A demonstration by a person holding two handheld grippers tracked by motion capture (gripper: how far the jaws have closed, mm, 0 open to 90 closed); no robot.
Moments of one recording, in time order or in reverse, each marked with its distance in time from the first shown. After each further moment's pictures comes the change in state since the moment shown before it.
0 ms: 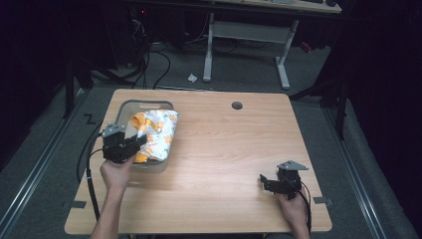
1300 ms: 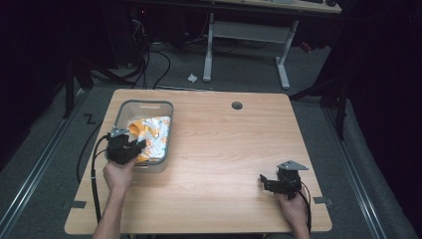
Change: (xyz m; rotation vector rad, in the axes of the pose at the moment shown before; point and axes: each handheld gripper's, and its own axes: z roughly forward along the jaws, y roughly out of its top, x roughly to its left) left arm 0.015 -0.016 0.027 0.102 0.086 -0.005; right arm 0.000 0.000 0.000 -0.001 -0.001 -0.002
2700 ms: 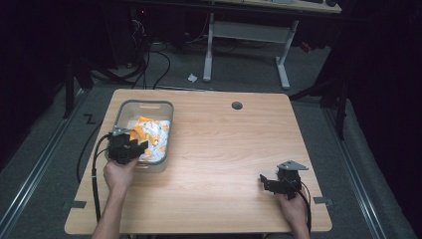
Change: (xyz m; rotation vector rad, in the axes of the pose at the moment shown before) left arm -0.002 0.001 -0.002 -0.011 0.029 -0.006; right arm 0.000 0.000 0.000 0.001 0.001 0.002
